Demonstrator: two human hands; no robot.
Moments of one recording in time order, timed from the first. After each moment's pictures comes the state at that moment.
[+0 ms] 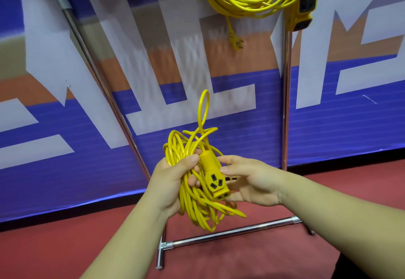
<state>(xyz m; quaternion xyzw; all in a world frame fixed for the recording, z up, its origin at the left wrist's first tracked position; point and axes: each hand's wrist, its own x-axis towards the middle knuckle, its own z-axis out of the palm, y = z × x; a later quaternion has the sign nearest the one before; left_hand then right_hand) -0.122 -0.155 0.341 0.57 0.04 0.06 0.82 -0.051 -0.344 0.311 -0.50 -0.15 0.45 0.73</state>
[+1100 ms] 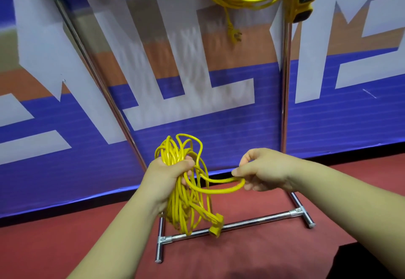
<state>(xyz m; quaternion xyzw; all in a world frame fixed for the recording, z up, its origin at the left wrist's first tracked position) -0.114 -0.138 0.325 0.69 0.14 0.07 0.71 -0.042 -0.371 0.318 -0.77 -0.08 0.30 0.56</state>
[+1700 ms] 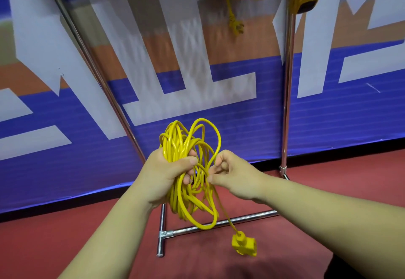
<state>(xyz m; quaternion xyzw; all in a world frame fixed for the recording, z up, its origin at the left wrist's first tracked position) -0.126 -0.133 0.340 0.73 0.01 0.05 0.68 -0.059 -0.311 0.273 -0.72 -0.22 0.21 0.63</state>
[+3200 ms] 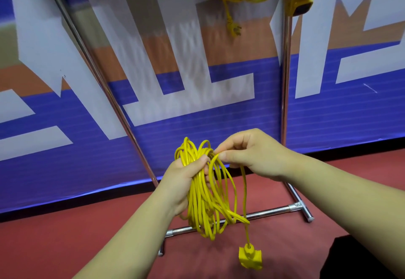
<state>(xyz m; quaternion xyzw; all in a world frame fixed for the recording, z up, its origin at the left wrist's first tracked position) -0.124 -0.170 0.314 0.62 0.11 -0.01 0.78 -0.053 -0.361 0.336 -0.70 -0.31 0.16 0.63</state>
